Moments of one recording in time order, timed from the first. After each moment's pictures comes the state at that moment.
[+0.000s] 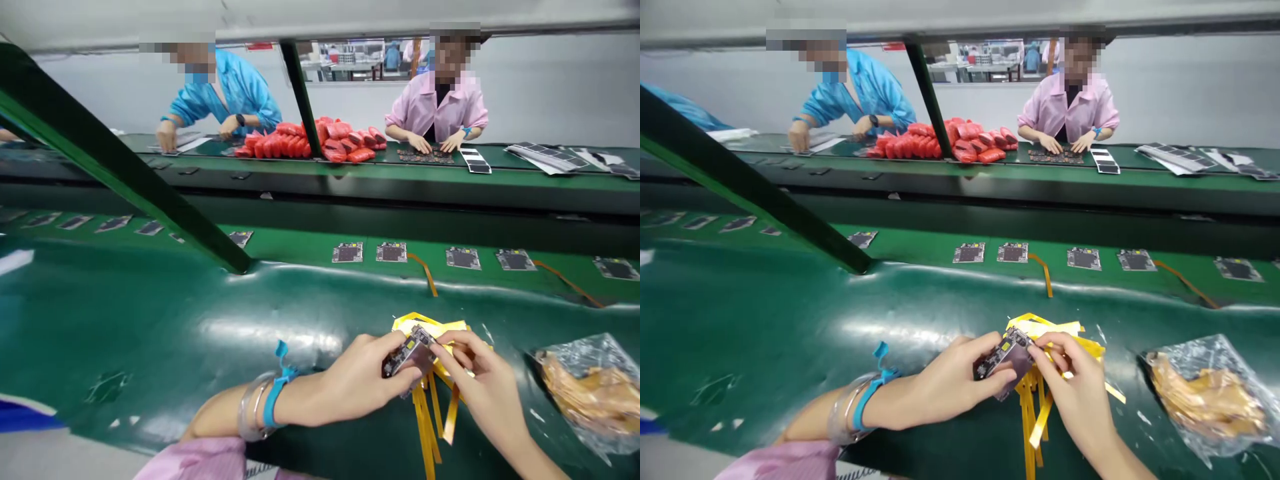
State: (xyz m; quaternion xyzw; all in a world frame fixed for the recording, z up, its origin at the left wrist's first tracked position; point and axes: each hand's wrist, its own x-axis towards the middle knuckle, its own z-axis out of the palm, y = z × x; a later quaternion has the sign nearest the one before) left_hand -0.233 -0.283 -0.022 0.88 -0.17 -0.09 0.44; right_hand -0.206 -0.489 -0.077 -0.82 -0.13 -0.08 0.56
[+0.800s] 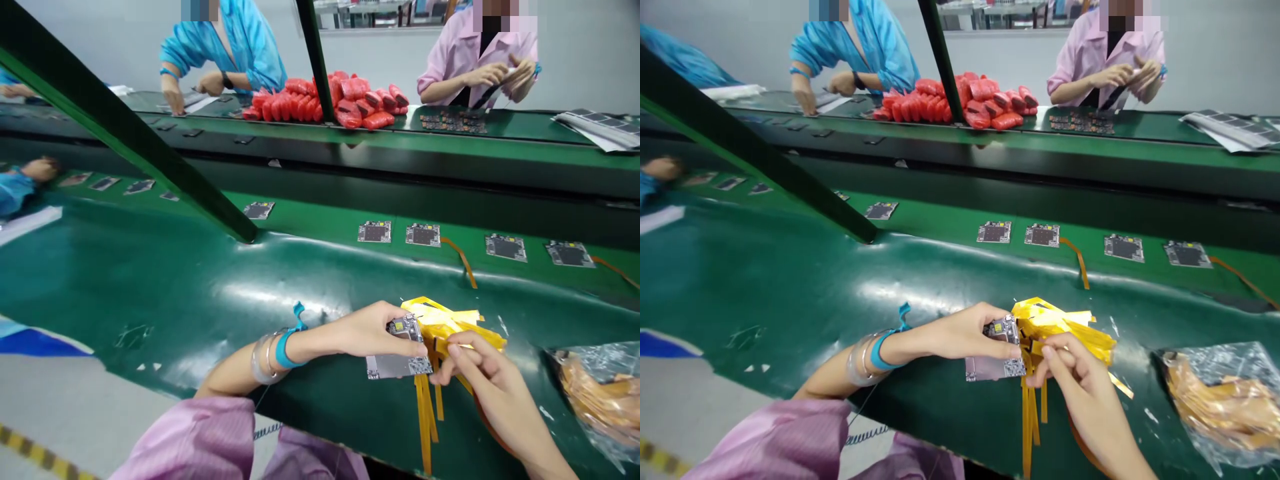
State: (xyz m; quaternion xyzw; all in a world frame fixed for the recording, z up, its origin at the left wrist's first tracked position) left_hand -0.194 -0.268 -0.029 0.77 -0.13 -0.27 0.56; right_hand -0.209 -0.502 -0.085 -0.70 -0.11 0.17 0.68
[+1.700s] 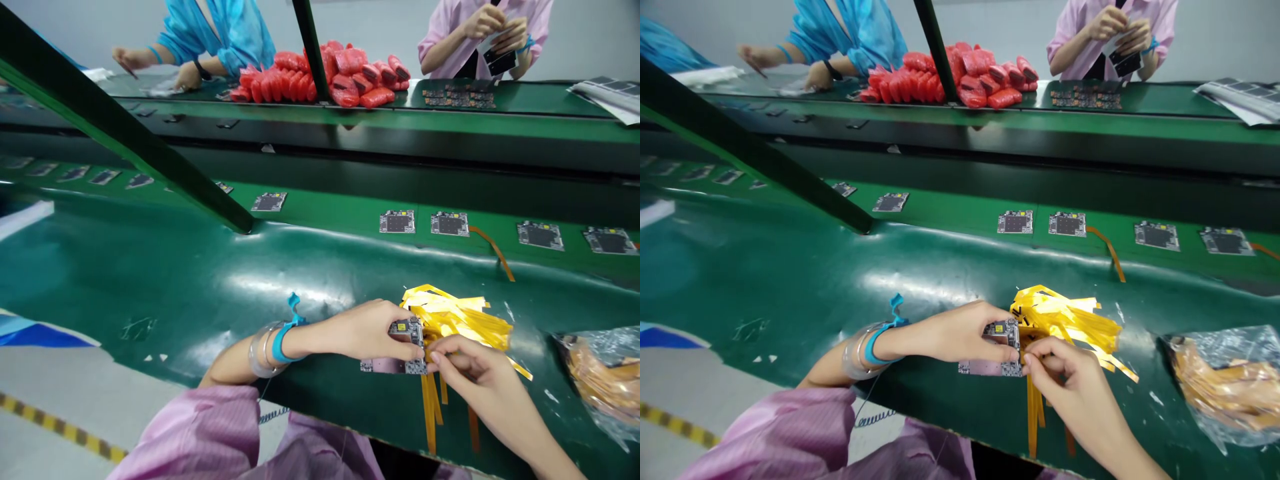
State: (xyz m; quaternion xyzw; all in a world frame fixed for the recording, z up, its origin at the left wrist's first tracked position) left_hand -0.202 -0.267 -0.026 0.86 -0.18 -0.25 0.41; right_hand -0.216 -0.496 -0.084 -0.78 -0.17 0.20 0.57
